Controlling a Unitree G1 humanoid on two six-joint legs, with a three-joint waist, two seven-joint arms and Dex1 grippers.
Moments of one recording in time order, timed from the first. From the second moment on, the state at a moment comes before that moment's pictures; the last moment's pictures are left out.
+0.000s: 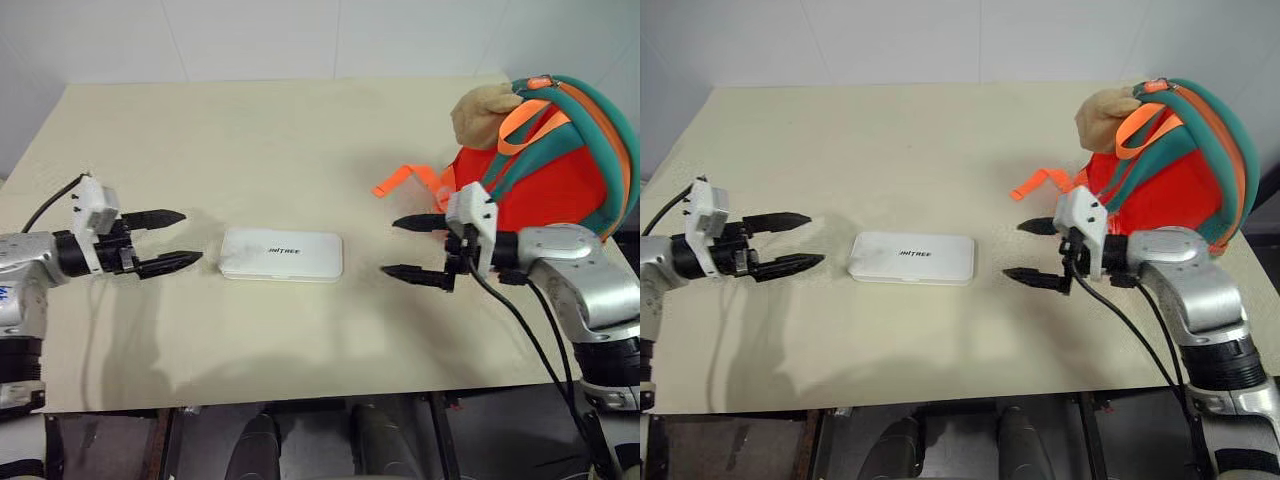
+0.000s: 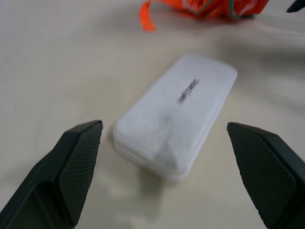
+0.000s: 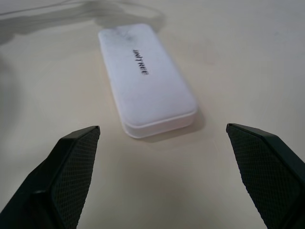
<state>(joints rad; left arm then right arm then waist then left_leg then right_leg) -0.49 0.93 0.22 0.33 -0.47 0.34 -1.26 -0.56 -0.75 0.07 -0.15 0.45 0.54 1.07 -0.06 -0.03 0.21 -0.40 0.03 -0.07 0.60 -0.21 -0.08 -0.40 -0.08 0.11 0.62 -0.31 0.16</state>
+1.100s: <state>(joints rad) -0.92 0.73 0.00 0.88 -0.26 0.82 -1.32 -0.73 -0.50 0.27 0.07 0.34 0.78 0.97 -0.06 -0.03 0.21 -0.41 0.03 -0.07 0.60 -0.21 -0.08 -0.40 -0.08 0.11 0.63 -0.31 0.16</state>
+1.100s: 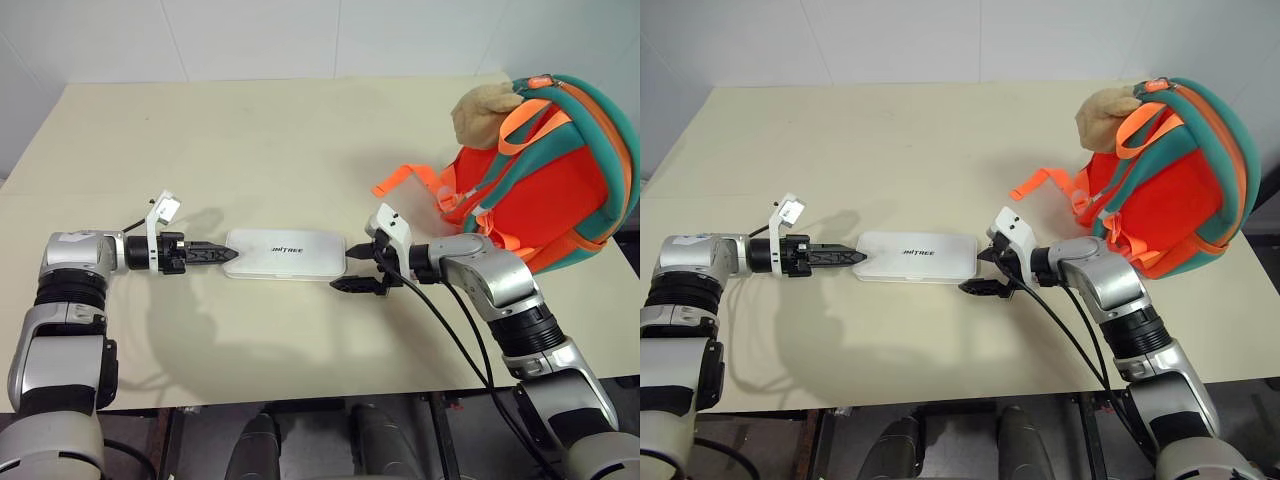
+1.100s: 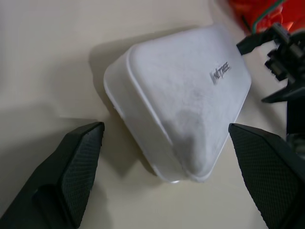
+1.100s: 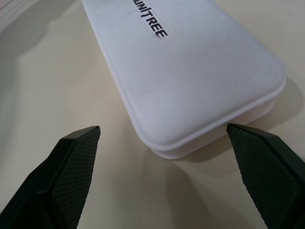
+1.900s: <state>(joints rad) -0.90 0.68 -0.04 0.83 -0.31 1.04 -1.46 -0.69 -0.50 0.26 0.04 0.34 0.72 1.00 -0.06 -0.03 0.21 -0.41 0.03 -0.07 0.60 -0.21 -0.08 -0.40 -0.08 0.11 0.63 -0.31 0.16</state>
